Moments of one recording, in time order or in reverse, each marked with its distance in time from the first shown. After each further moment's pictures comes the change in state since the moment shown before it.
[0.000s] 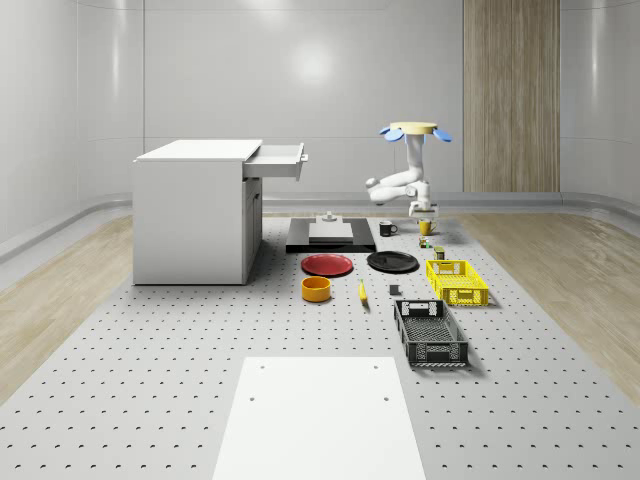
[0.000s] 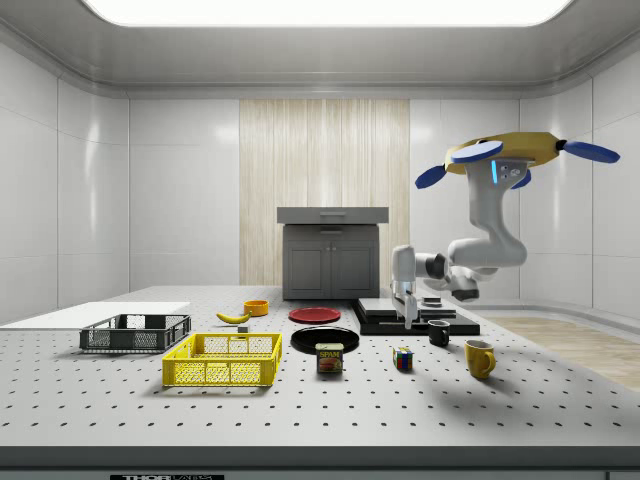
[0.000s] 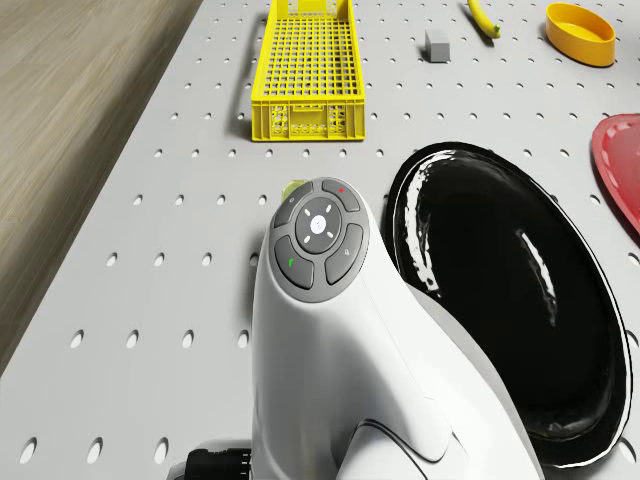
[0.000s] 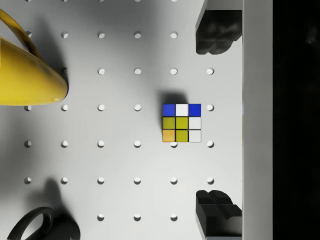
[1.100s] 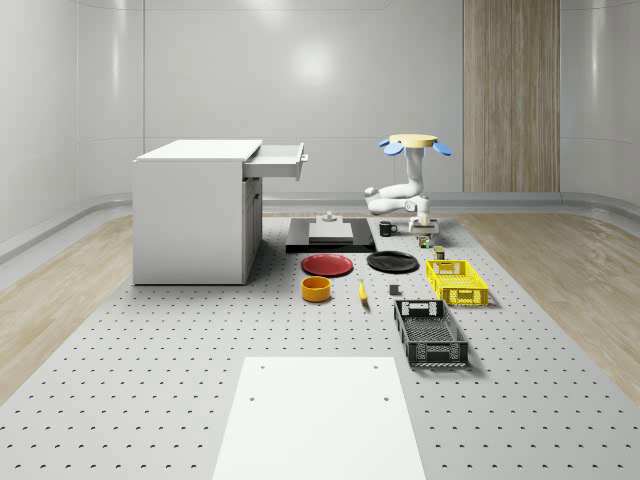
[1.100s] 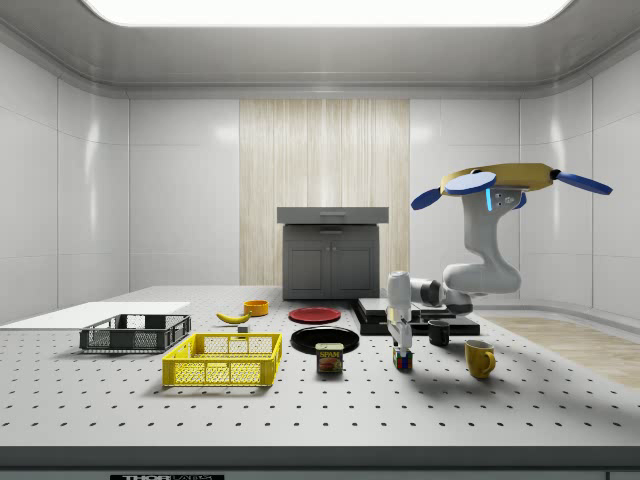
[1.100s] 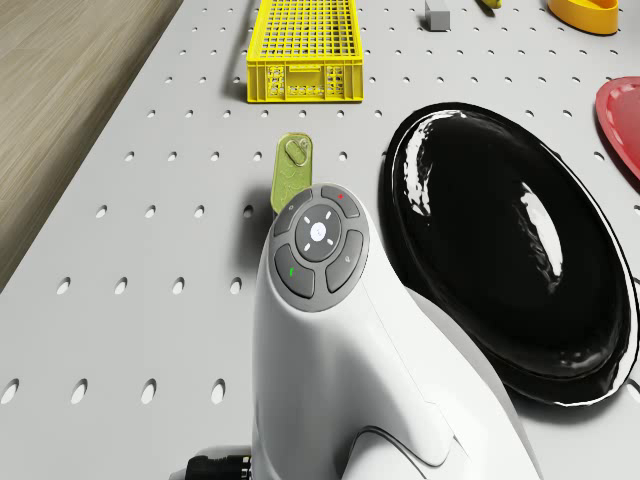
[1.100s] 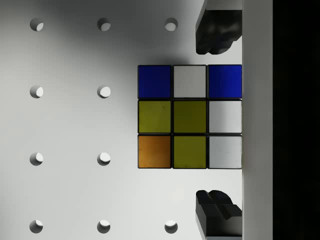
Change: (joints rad) arm -0.025 -0.102 -0.005 0.010 0.019 0.103 0.022
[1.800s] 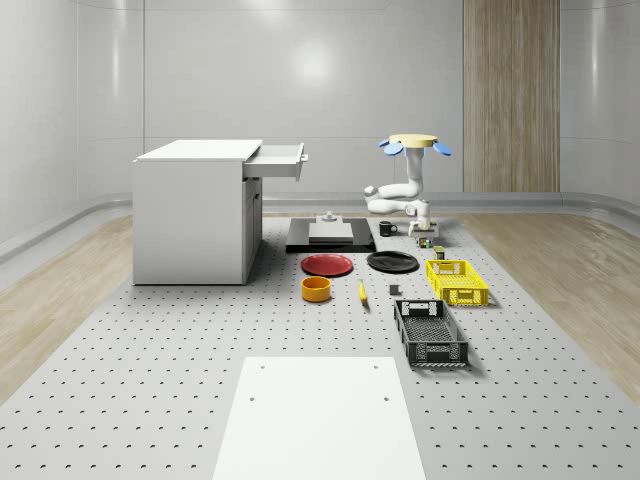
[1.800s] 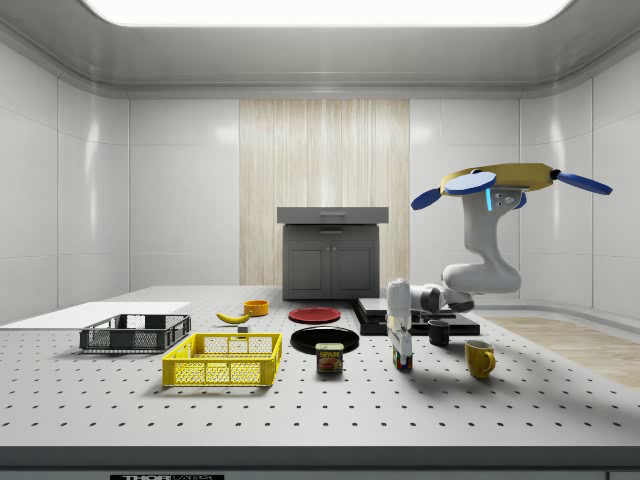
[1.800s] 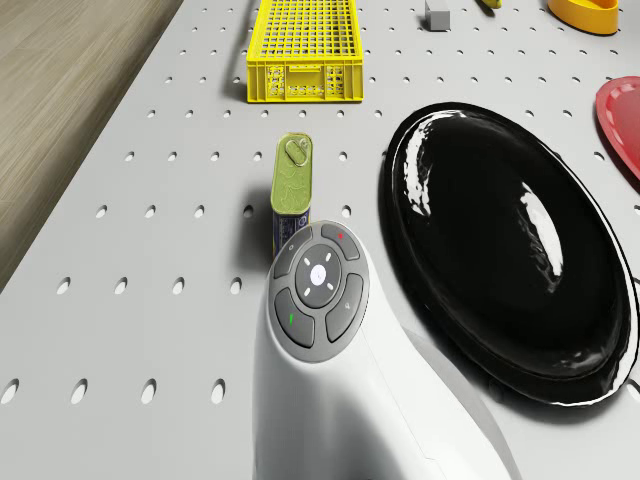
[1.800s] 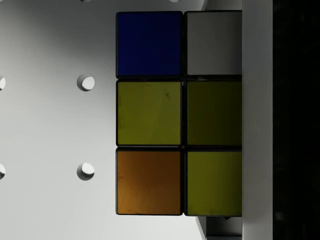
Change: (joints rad) arm -0.008 -0.055 -0.084 0.022 -0.068 0.083 -0.002
